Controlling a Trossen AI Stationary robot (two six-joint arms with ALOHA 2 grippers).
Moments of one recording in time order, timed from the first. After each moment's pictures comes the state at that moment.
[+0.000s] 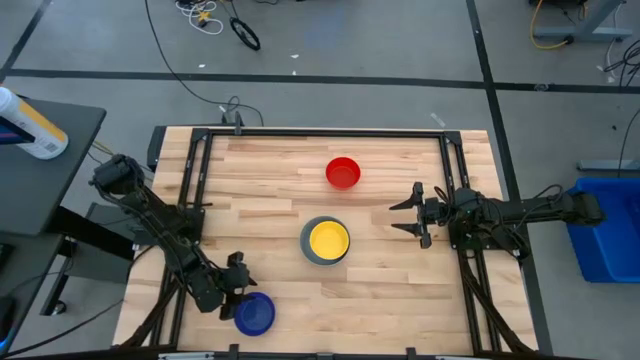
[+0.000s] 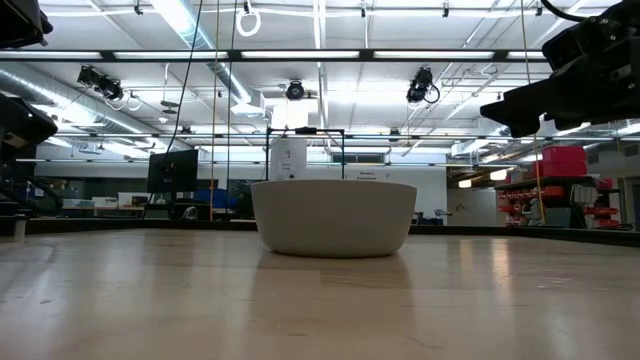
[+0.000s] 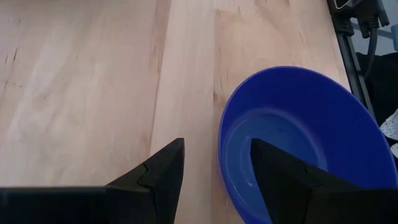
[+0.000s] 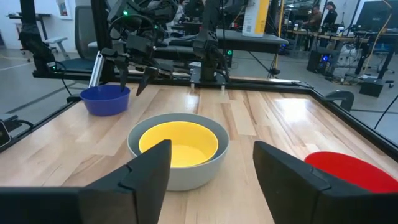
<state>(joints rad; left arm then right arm) -0.91 1.39 0.54 -0.03 -0.48 -0.88 -0.02 0.43 0.01 0.34 -0.08 -0.06</state>
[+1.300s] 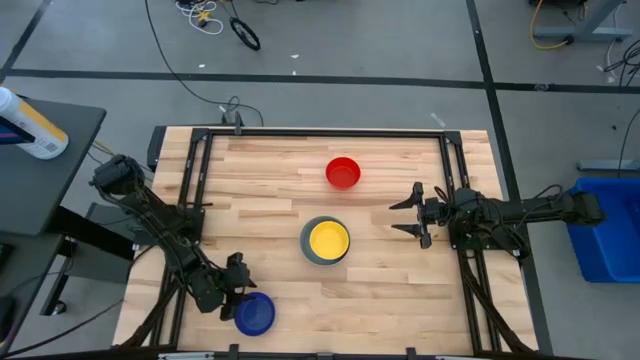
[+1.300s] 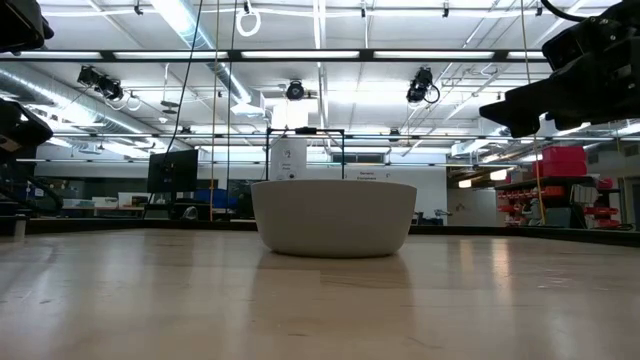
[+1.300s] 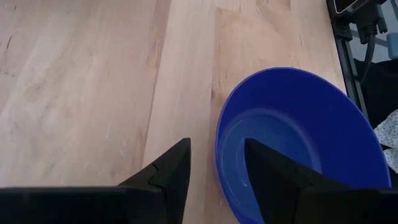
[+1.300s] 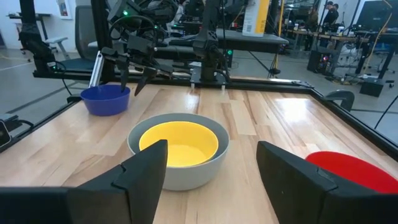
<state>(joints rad) -0.91 1.39 0.54 -0.02 -0.47 -0.92 -0.02 0.43 0.01 0.34 -0.08 -0.06</state>
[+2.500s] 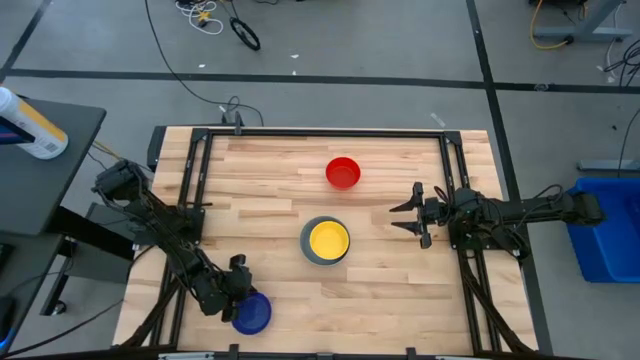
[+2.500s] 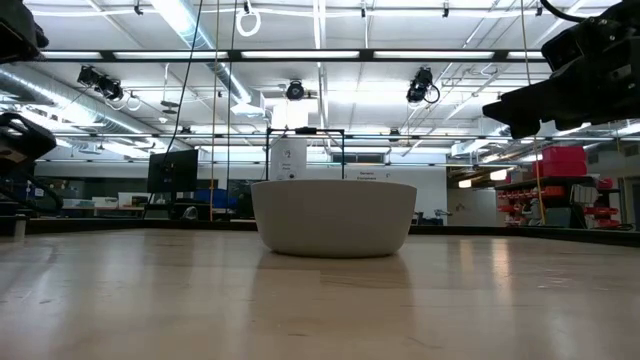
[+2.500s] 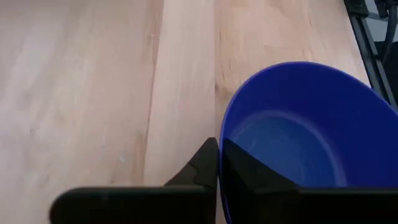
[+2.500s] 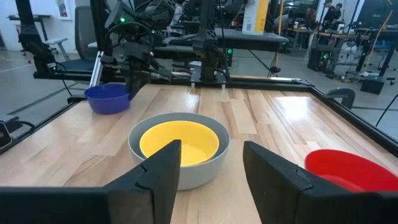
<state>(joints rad) -0.91 1.47 0.54 0.02 -0.48 -0.84 -0.02 0.43 0.01 0.34 -0.08 -0.04</state>
